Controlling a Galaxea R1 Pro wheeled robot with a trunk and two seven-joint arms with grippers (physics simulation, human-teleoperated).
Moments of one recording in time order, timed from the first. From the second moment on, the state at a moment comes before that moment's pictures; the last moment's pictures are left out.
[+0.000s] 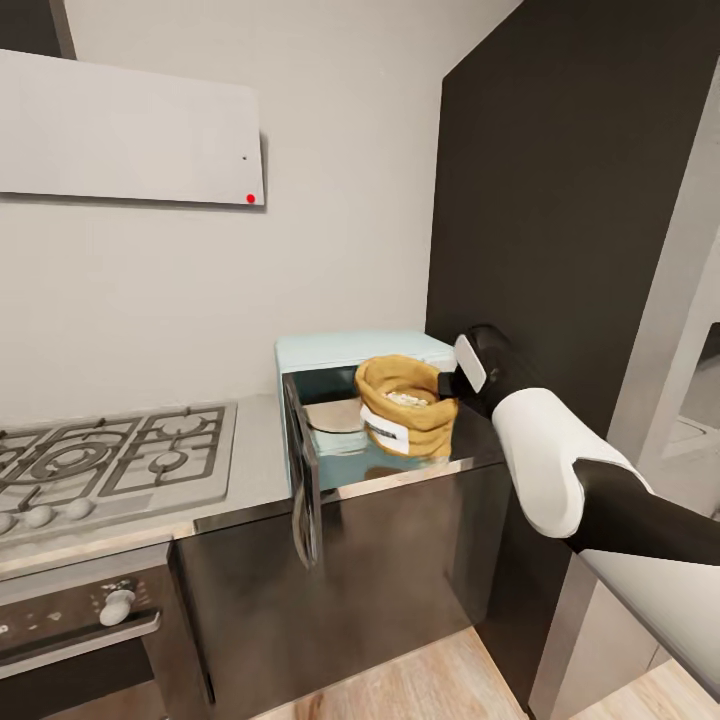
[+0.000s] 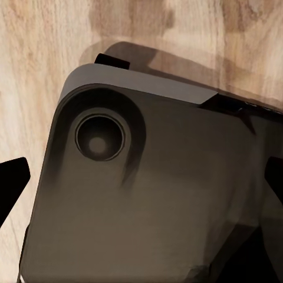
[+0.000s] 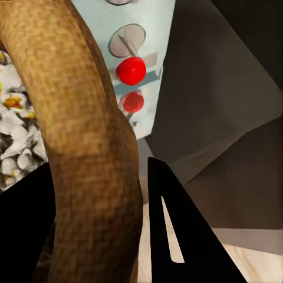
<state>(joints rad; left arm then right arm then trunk) 0.00 -0.03 0.02 -0.08 0.27 -0.02 0.01 -1.40 0.14 -0.22 -0.43 0.05 1.04 -0.30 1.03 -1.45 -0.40</state>
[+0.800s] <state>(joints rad) 0.00 -0.02 0.02 -0.09 0.27 -0.02 0.01 -1.40 0.14 -0.22 -0.42 0.06 1.04 -0.30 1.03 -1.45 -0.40</state>
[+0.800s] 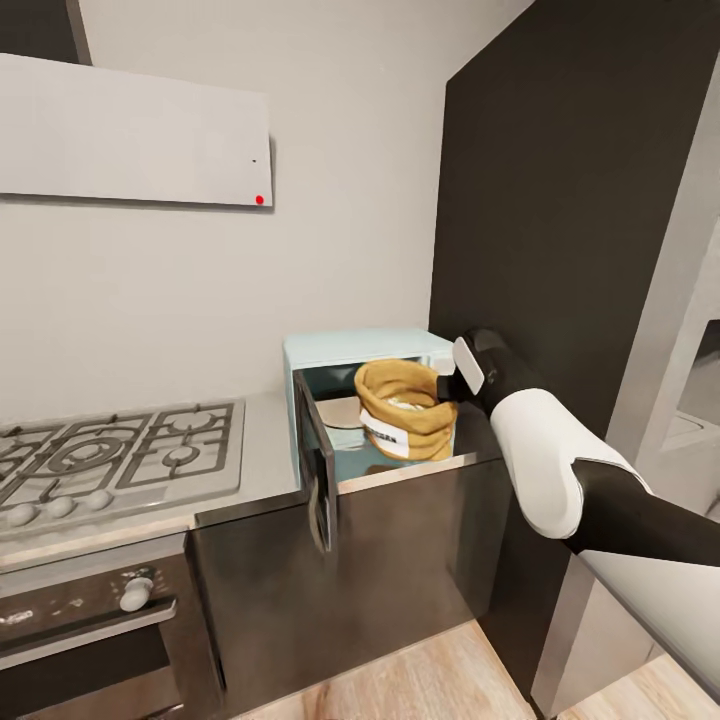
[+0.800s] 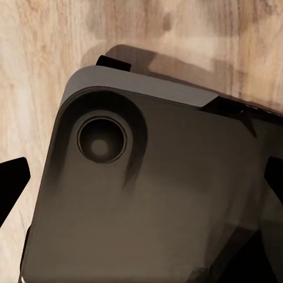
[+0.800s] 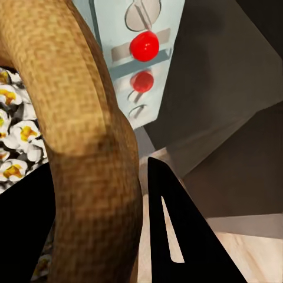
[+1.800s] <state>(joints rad) 0.00 -0.02 0.02 -0.09 0.27 -0.02 0.01 -1.40 0.13 -0.22 -0.41 0.06 1.04 -0.30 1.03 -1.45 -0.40</state>
